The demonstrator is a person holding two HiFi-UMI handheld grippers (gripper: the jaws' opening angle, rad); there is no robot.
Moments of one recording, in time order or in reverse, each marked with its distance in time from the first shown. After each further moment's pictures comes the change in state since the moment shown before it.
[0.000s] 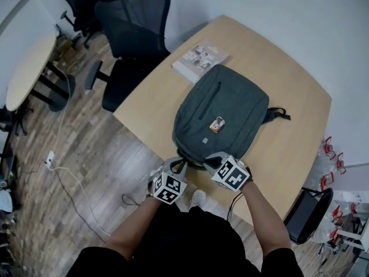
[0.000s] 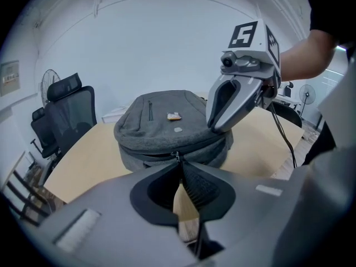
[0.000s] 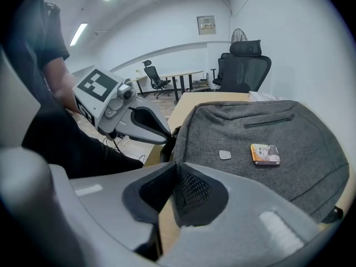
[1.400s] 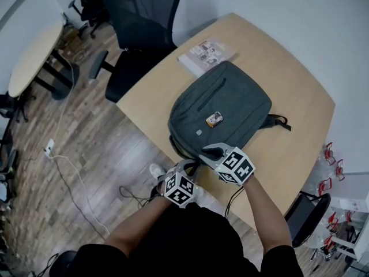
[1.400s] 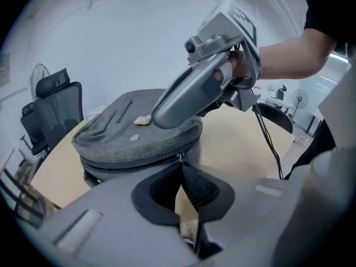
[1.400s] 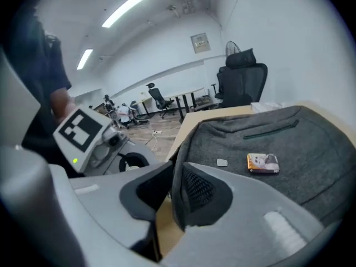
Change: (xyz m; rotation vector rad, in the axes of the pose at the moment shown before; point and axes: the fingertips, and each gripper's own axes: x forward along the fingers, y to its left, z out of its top) left arm 0.008 -0.061 0.021 -0.023 0.020 -0.106; right arm -0.016 0.000 0.040 0.067 -0.201 0.108
